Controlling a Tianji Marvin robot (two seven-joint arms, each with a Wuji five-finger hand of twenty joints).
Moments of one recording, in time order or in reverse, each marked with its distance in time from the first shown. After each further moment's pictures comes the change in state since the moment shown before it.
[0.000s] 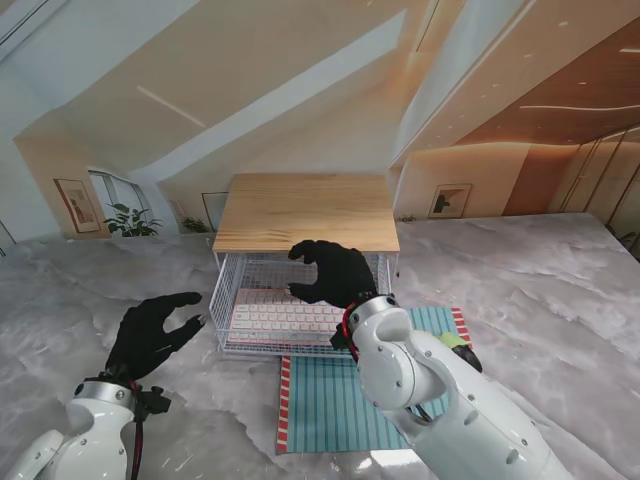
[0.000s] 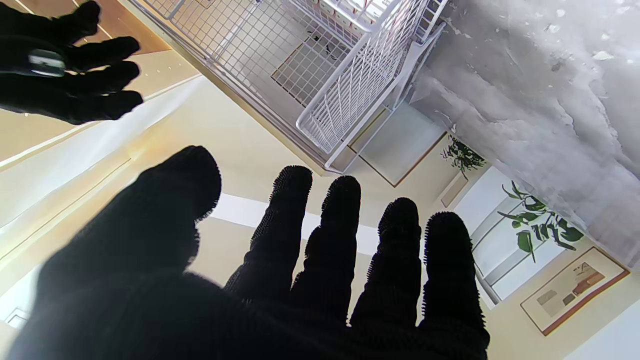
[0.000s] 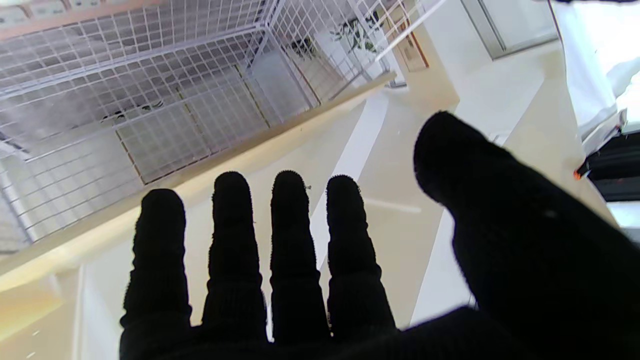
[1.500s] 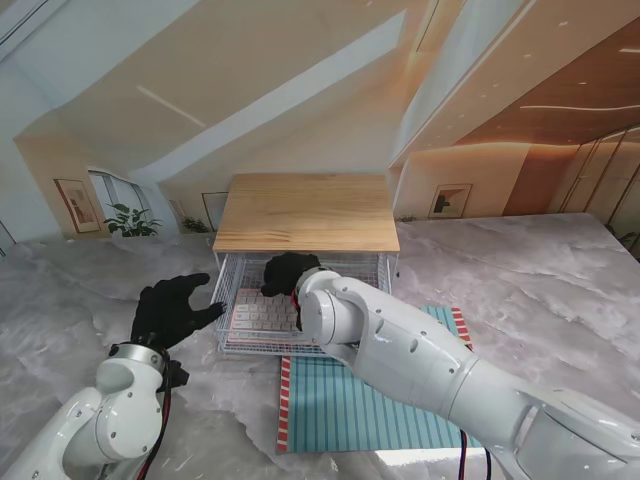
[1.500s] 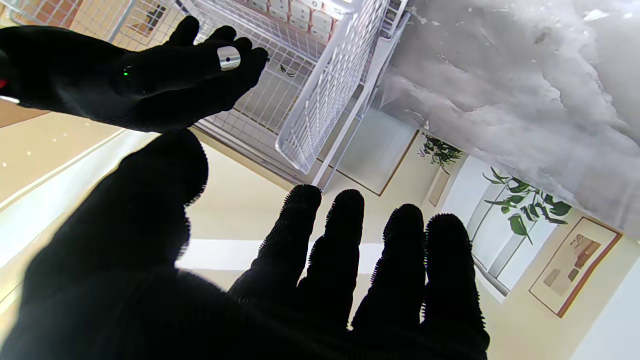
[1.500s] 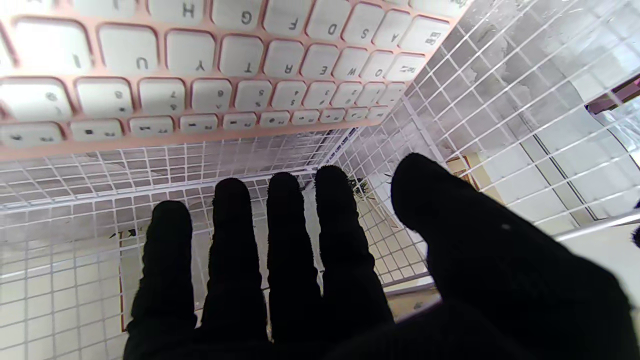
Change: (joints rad) left arm -0.176 0.026 0.139 0.018 0.144 0.292 -0.092; right arm 0.518 -0.202 -0.435 0.619 0.232 0.101 0.166; left_hand 0.001 -0.083 -0.050 0.010 -0.095 0.095 -0.060 -0.015 -0.104 0.042 0.013 -0.010 -0.052 0.039 0.017 0.000 -0.014 -0.001 -0.001 0.000; right_hand 0.041 0.243 -0.061 0.010 0.113 0.070 -0.122 -0.014 0.018 0.035 -0.112 -0.047 -0.013 0.000 -0.114 -0.051 -0.103 -0.075 -0.034 -0.250
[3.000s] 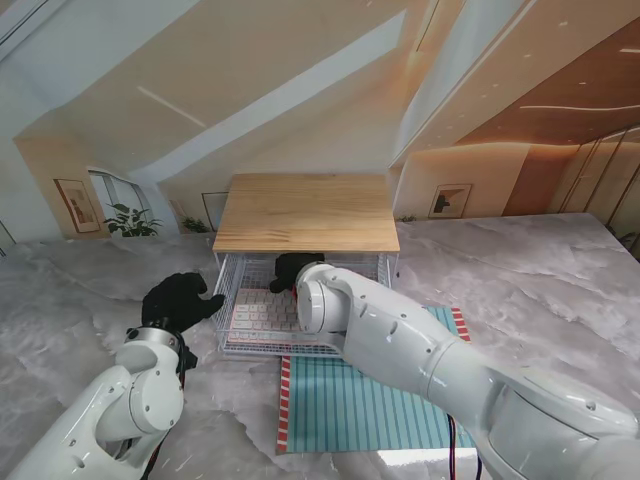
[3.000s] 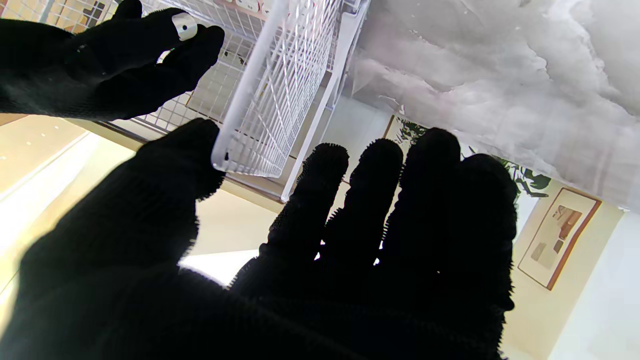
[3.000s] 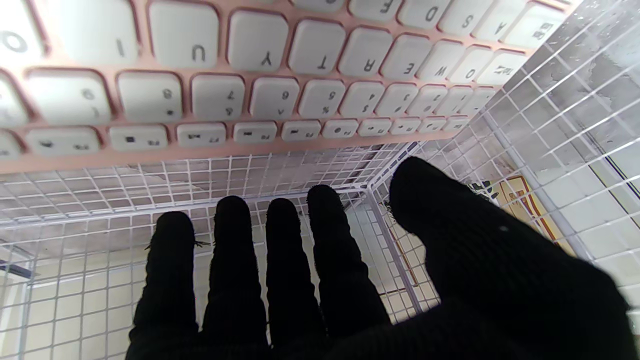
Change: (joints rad) left arm -0.138 -0.007 0.099 0.122 0.070 0.118 0.040; right arm 0.084 -0.094 -0.063 0.221 0.044 0.012 0.009; left_hand 0.025 -0.096 0.149 0.000 0.270 0.108 0.196 0.049 0.390 0.160 0.162 0.049 0.508 0.139 0.362 0.150 0.529 0.235 0.335 0.193; right_hand -0.001 0.022 0.000 0.000 -0.118 0.076 -0.025 -0.064 -0.209 0.024 0.012 0.000 -0.132 -0.002 0.005 0.001 -0.081 -0.028 0.000 -0.037
